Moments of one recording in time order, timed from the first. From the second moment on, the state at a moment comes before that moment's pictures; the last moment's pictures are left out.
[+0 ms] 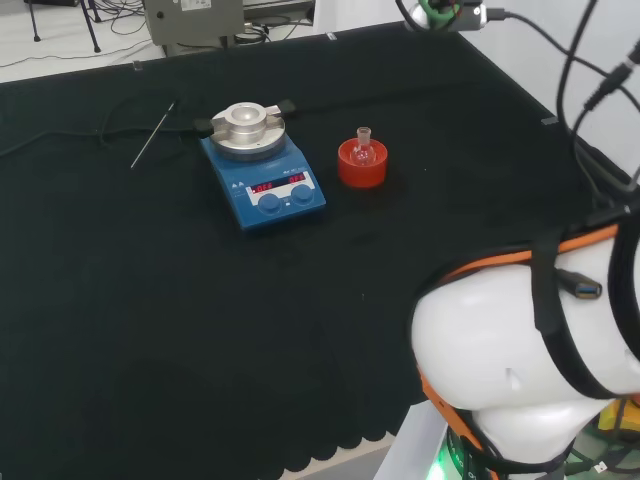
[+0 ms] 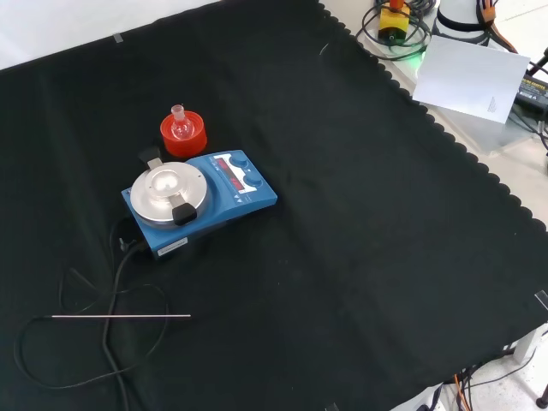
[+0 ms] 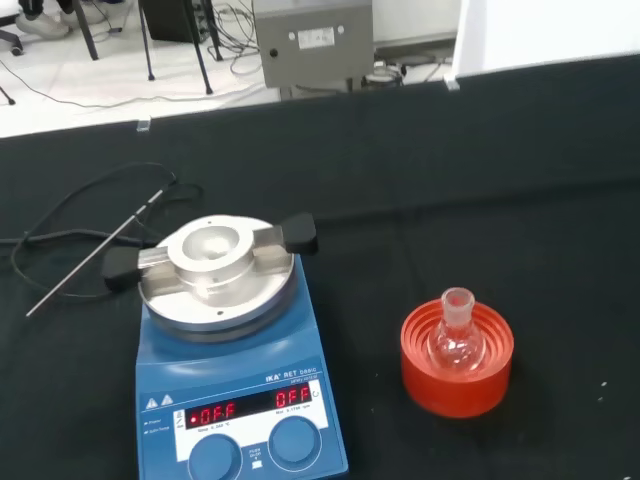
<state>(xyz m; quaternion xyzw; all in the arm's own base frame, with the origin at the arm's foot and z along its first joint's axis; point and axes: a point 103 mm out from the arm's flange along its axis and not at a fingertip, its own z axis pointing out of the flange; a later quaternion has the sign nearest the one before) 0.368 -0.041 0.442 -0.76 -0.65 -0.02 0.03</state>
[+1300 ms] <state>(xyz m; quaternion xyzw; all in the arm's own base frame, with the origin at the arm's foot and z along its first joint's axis) 0.497 -0.089 0.266 -0.80 -0.59 -0.04 0.13</state>
